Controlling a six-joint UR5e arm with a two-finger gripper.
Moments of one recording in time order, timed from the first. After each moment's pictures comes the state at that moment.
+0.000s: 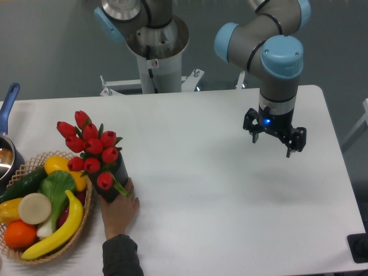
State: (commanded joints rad) arm 2.72 -1.86 -1.70 -0.94 1.57 1.32
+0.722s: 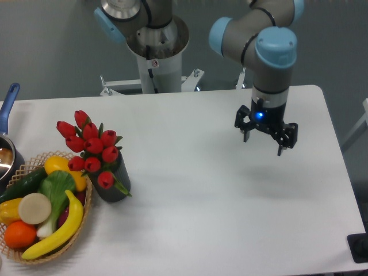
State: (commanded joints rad) arm 2.75 -1.72 -1.88 -0.79 1.26 1.26
